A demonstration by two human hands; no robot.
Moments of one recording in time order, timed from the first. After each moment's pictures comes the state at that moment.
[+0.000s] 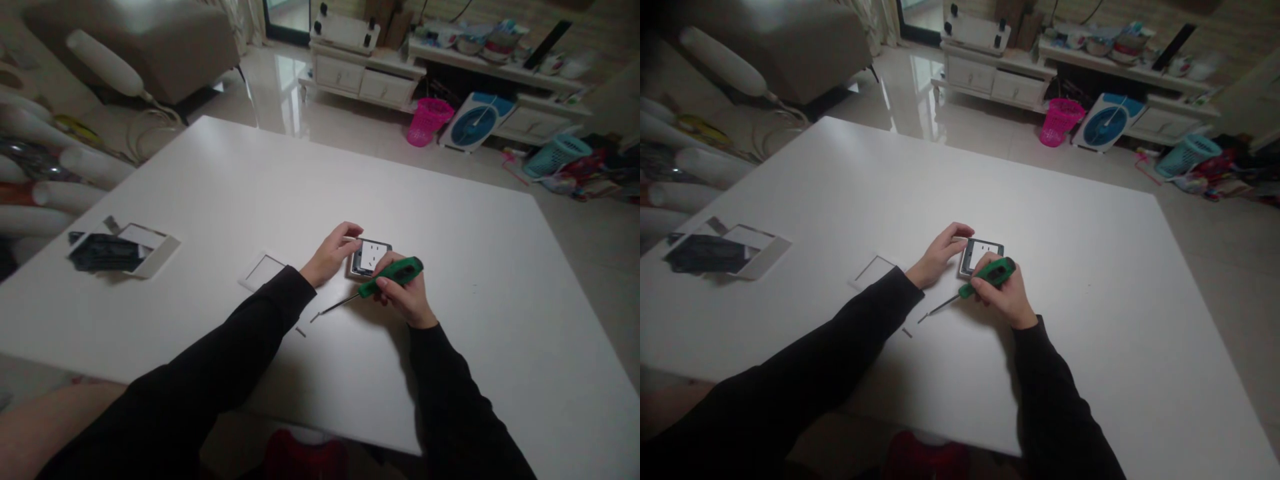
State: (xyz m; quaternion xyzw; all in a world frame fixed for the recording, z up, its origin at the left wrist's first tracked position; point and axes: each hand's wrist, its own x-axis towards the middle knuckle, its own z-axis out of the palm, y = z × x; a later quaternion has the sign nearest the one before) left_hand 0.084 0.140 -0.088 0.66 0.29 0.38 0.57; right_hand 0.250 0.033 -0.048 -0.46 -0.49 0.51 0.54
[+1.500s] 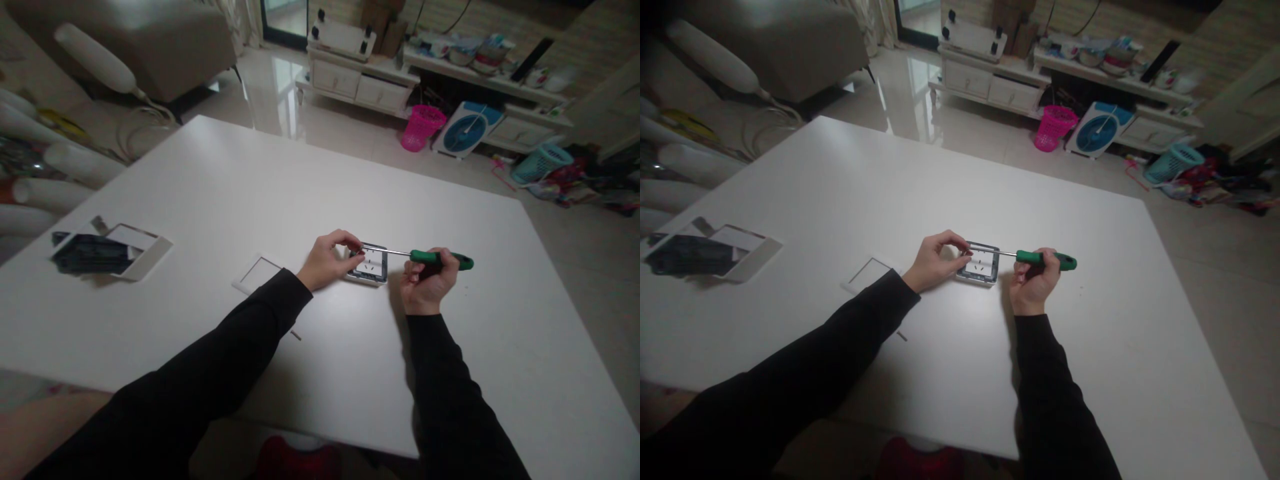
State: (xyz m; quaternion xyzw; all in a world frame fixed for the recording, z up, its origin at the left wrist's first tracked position) left_hand 0.084 0.133 -0.087 0.69 0.25 0.49 0.47; right_hand 0.277 0.062 -0.062 -0.46 -0.15 0.34 0.81
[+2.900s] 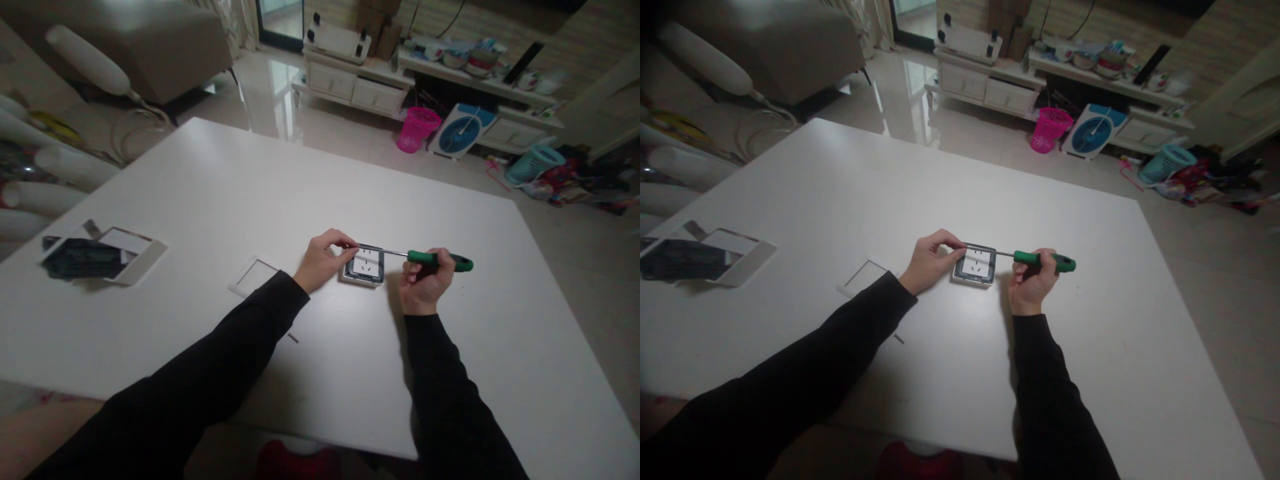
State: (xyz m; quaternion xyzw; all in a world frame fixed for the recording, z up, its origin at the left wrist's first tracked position) left_hand 0.086 0.138 -0.094 0.68 0.27 0.51 0.44; right_hand 0.278 0.063 -0.065 -0.46 -0.17 0.30 0.82
